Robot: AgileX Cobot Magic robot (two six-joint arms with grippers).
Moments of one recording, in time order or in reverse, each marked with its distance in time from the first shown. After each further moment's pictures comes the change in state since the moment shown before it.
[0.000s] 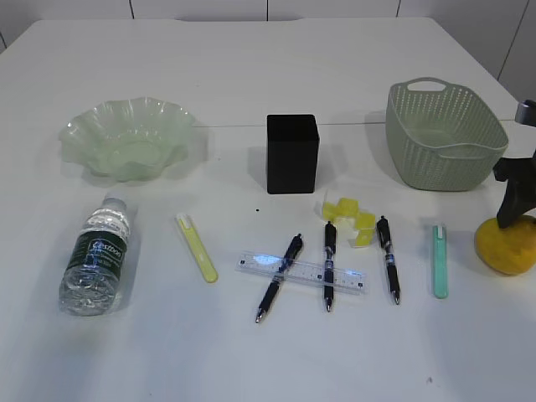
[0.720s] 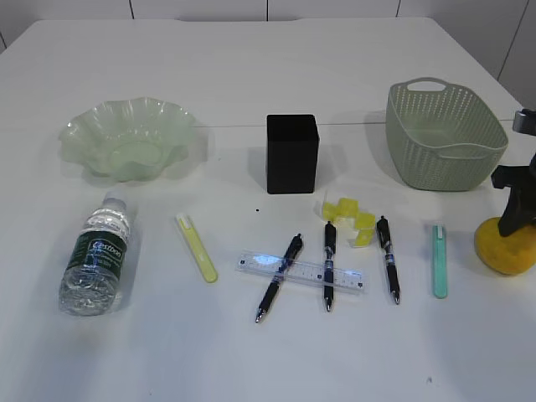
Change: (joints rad) left arm 0.000 0.000 0.000 0.000 0.000 0.000; right arm 0.000 0.022 0.008 0.000 -0.003 0.000
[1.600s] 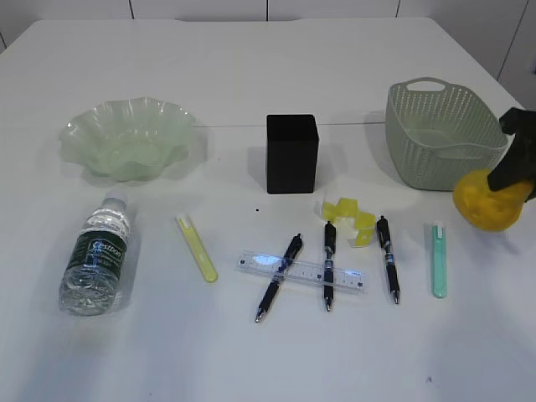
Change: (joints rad) left arm -0.007 0.000 0.000 -0.010 -0.002 0.078; right arm 0.004 -0.192 0.000 0.233 0.106 -0.147
